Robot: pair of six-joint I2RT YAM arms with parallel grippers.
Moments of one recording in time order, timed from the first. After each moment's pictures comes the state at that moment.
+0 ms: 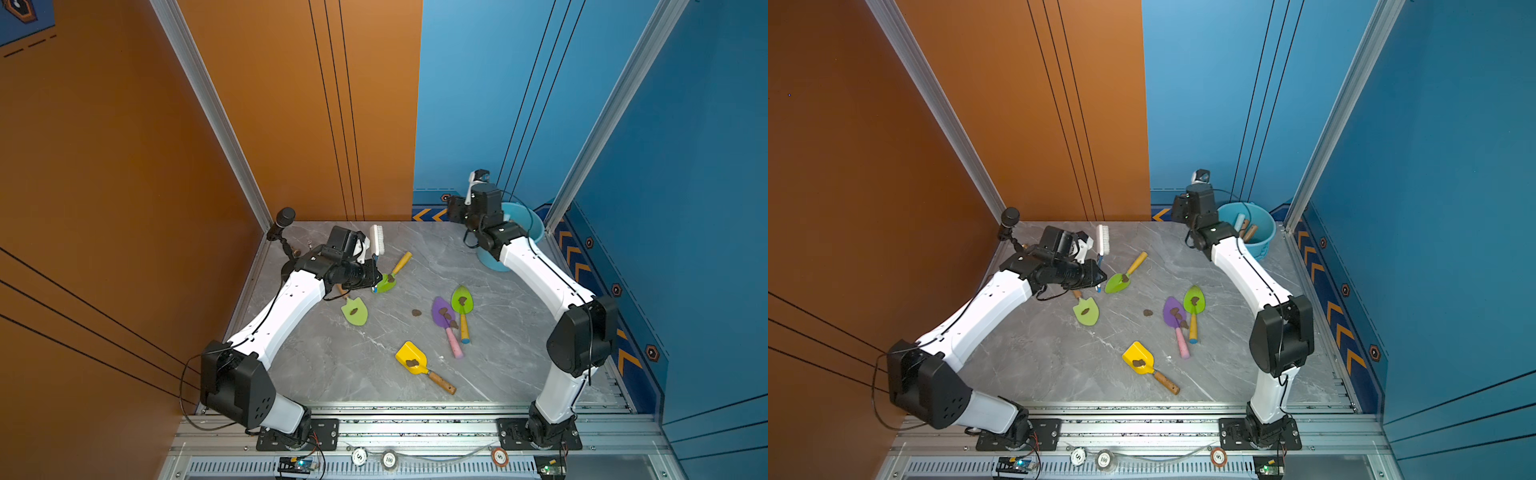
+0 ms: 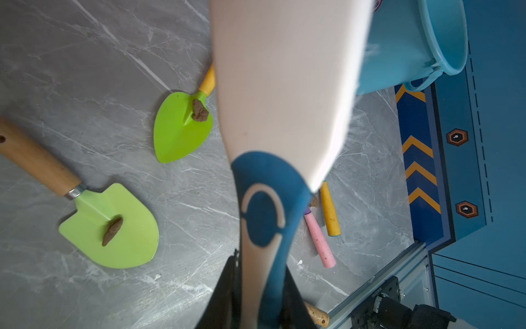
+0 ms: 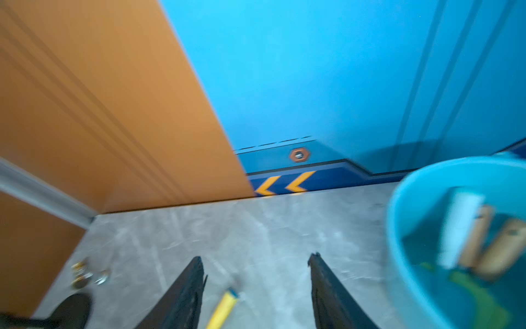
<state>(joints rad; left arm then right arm) -0.37 1.44 1.31 -0.75 0.30 -0.47 0.43 1.83 1.72 -0.23 0.19 0.43</state>
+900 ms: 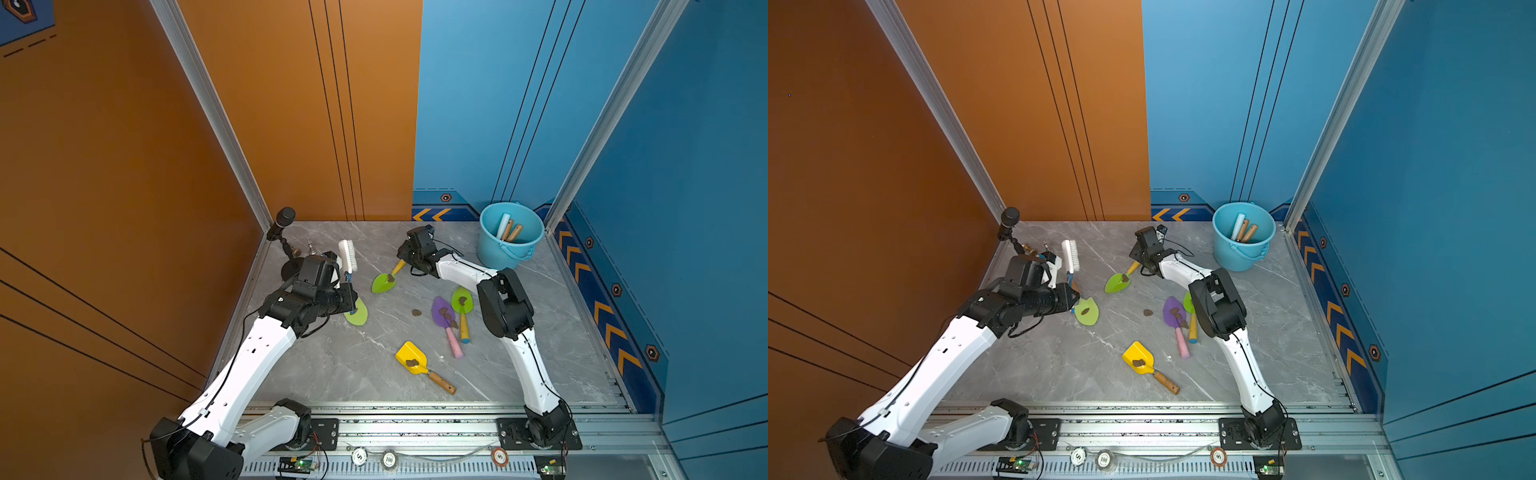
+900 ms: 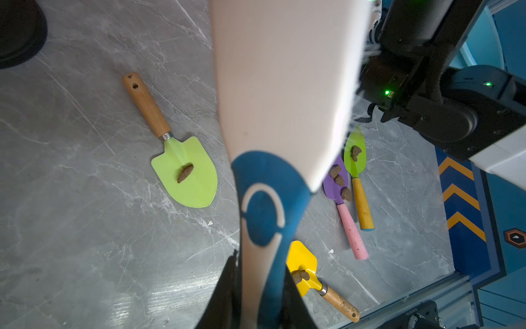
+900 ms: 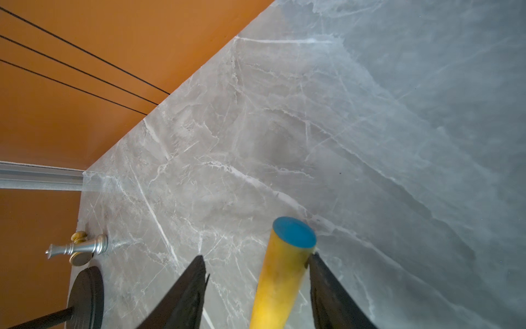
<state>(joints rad) -0.36 1.10 1.07 -0.80 0.13 -0.52 0.55 2.40 1.89 -0.17 0.10 0.93</state>
